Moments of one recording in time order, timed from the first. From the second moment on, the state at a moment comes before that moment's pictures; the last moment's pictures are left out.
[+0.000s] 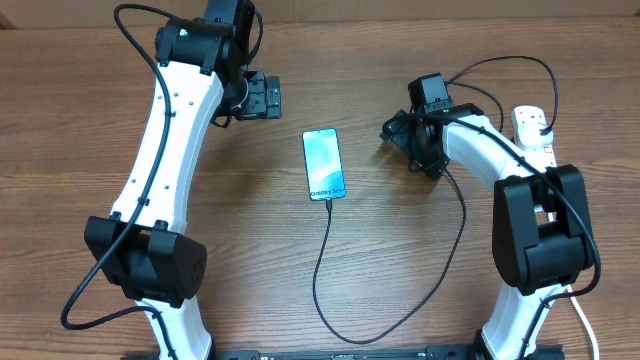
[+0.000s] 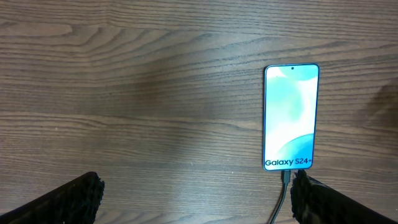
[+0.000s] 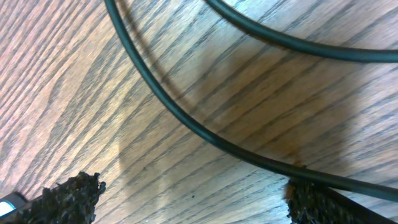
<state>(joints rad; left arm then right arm) -0.23 1.99 2.10 -1.43 -0.04 -0.31 0.23 2.01 1.34 -0.60 -0.05 0.90</state>
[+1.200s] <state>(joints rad) -0.23 1.99 2.10 -1.44 -0.04 -0.31 0.20 1.60 1.44 -0.71 -0.18 0.65</state>
